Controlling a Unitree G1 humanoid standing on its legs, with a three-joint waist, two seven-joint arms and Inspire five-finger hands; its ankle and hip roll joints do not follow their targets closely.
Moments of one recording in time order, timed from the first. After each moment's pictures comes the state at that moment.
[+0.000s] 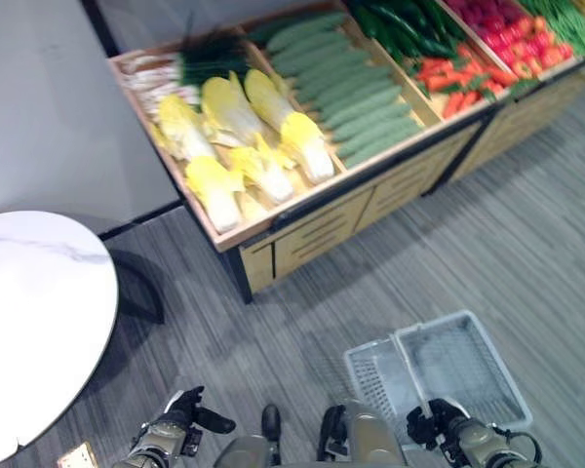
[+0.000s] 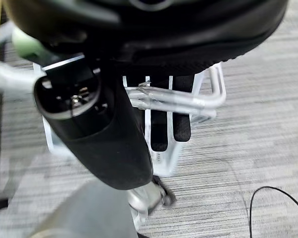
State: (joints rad) left arm -0.16 0.31 -0.25 1.28 -0.12 -0.02 0.04; right arm -0.12 -0.38 0.33 1.27 0.01 -0.02 0.07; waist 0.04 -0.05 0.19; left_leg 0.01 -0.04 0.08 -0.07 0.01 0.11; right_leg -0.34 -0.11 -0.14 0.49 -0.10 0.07
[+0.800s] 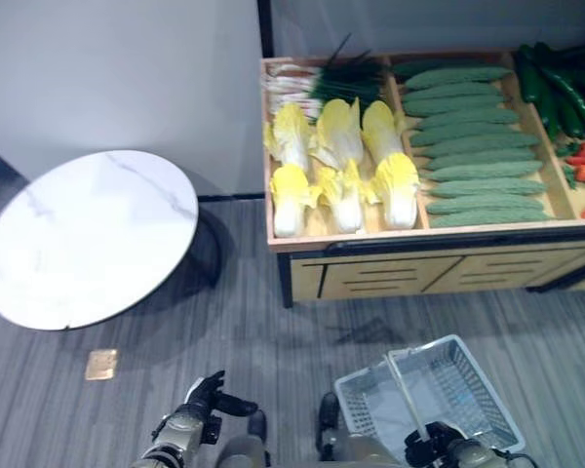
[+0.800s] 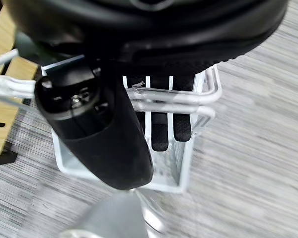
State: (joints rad) left arm -0.10 0.25 -0.26 1.04 -0.22 -0.02 0.04; right arm -0.07 -0.39 0.30 1.29 0.01 -0.02 0.06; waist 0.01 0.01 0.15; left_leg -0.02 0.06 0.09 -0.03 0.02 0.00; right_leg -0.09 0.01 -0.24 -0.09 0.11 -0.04
